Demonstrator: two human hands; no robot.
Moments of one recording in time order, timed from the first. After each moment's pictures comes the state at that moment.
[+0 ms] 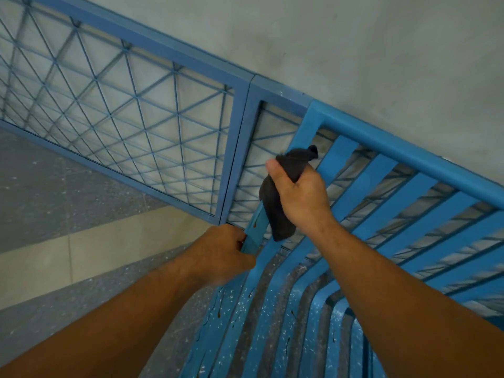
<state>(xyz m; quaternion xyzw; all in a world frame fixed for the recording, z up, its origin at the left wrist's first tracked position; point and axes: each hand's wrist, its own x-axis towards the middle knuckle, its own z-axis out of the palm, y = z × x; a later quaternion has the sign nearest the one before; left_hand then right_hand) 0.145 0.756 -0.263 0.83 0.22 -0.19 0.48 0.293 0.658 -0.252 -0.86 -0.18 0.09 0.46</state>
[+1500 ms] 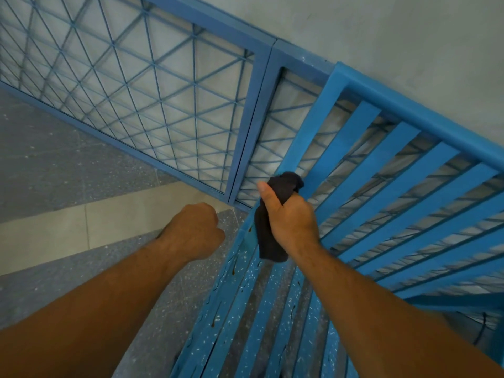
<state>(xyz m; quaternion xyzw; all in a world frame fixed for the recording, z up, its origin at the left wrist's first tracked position) 0.100 0.774 -0.282 0.87 0.32 -0.20 0.32 0.217 0.637 -0.295 -0.92 -0.15 0.17 0.32</state>
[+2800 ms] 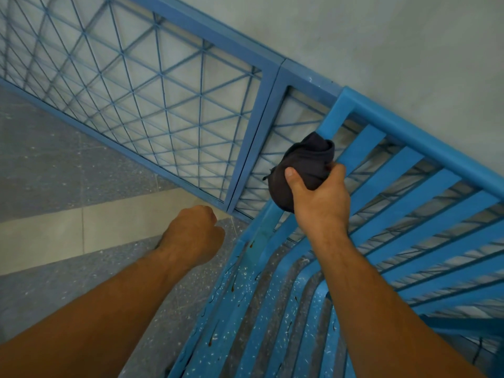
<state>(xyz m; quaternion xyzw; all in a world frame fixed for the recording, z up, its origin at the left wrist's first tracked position) 0.107 0.780 -0.280 0.85 0.39 -0.13 0.34 0.243 0.653 -0.237 -0.92 -0.08 0.04 0.38</state>
